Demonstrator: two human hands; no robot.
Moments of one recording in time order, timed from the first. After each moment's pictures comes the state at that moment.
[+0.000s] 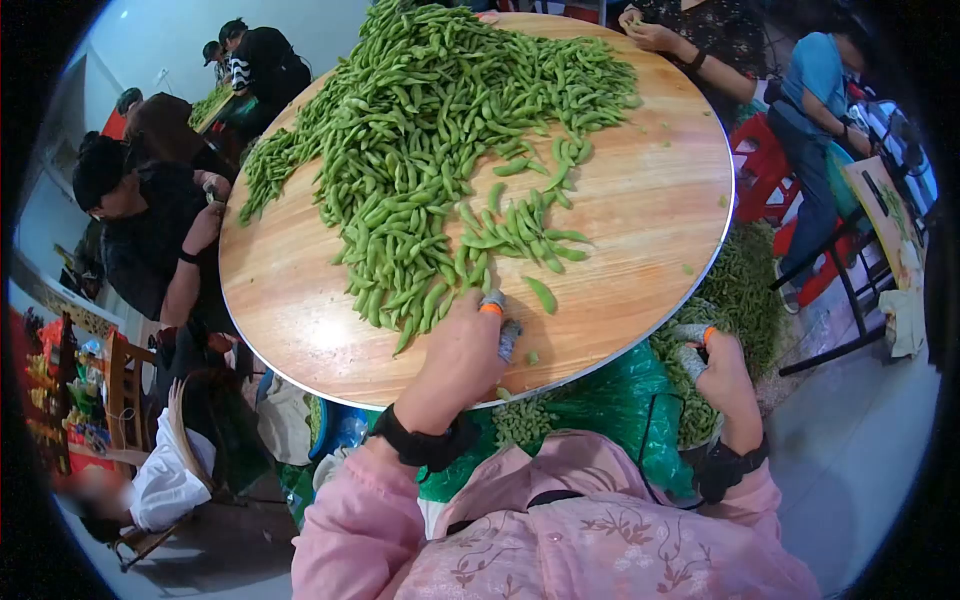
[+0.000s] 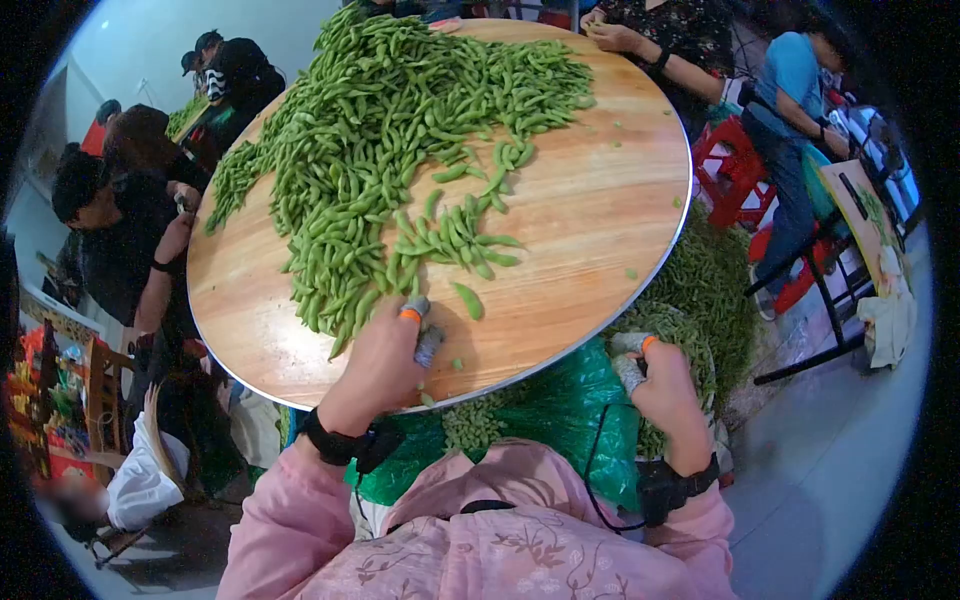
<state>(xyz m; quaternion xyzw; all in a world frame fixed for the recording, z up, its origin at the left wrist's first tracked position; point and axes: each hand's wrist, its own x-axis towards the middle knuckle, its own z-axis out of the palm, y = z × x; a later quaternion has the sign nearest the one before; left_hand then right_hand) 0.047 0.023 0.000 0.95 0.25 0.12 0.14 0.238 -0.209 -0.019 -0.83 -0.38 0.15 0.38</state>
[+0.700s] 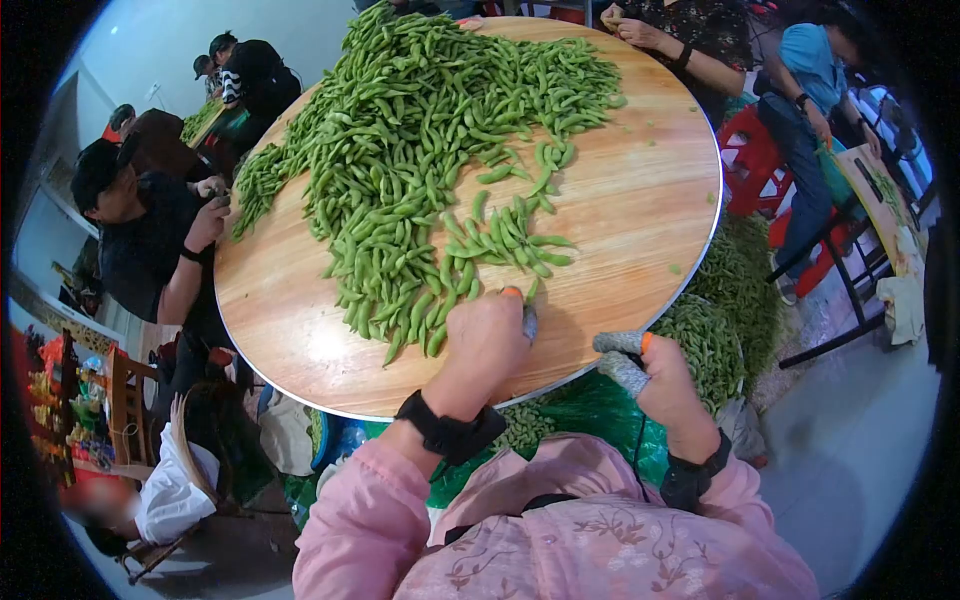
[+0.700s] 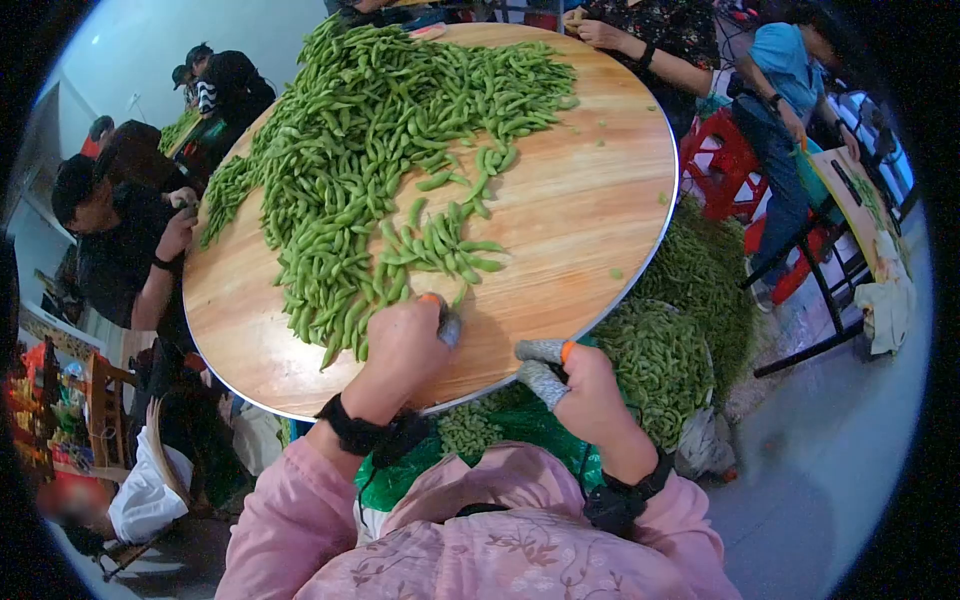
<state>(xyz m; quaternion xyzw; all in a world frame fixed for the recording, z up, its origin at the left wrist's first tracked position) 0.093 0.013 0.000 0.96 0.27 0.09 0.07 0.195 -0.164 -0.021 -0.70 -0.38 0.28 0.54</state>
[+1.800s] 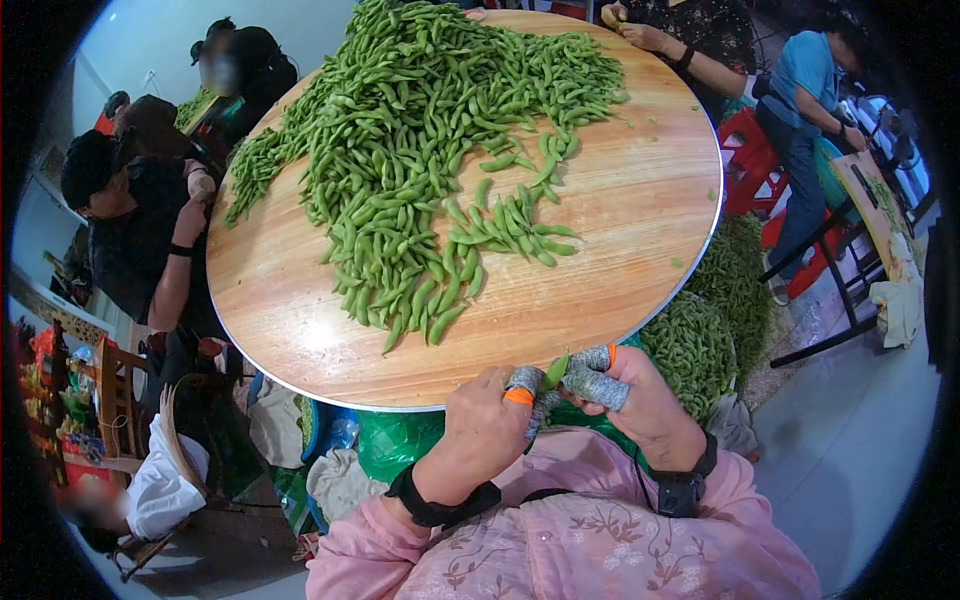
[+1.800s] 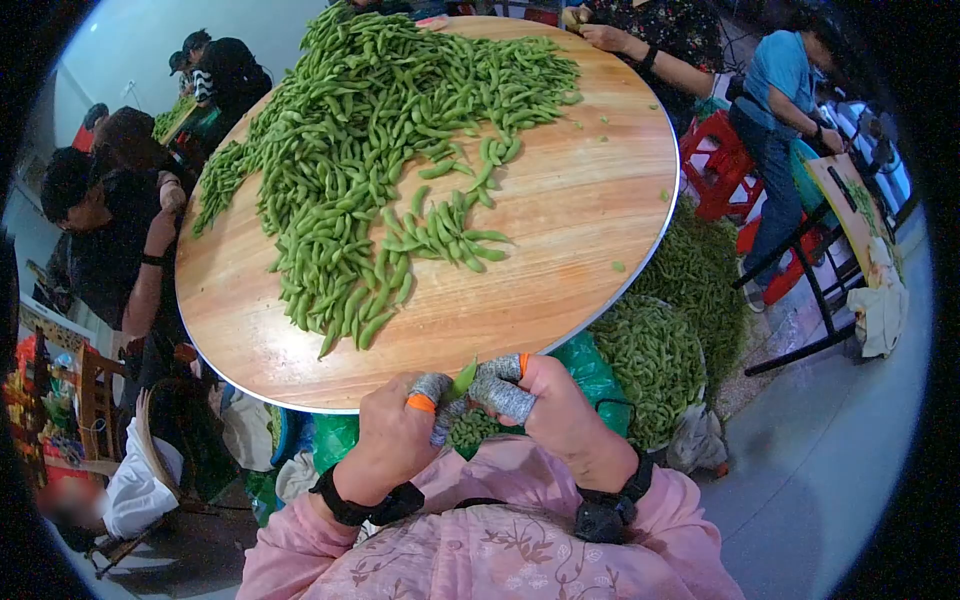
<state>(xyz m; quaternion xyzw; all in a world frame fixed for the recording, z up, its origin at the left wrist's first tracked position) 0.019 -0.040 0.000 0.95 0.14 0.24 0.14 0.157 -0.148 0.005 -0.50 -0.25 0.55 0.63</state>
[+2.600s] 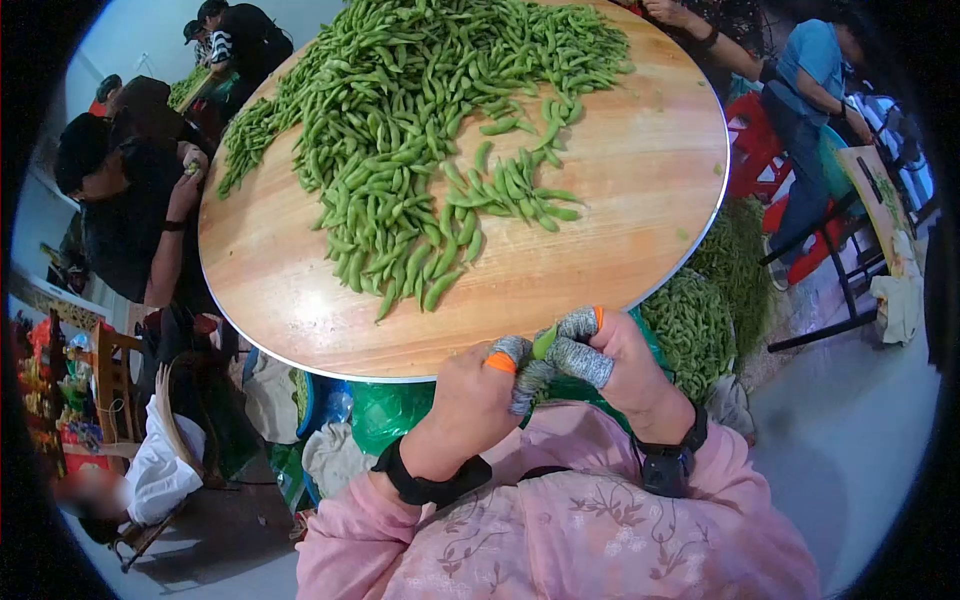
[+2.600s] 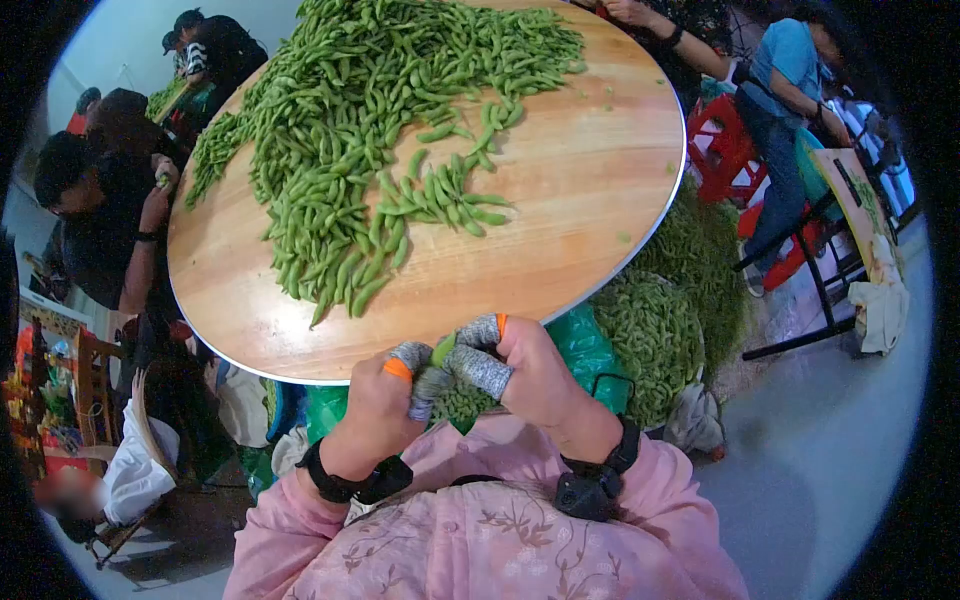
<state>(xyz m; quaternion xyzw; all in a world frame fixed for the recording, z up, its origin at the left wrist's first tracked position) 0.012 -0.037 0.004 0.92 0.19 0.19 0.28 0.151 -0.132 0.001 -0.46 -0.37 0.49 0.64</state>
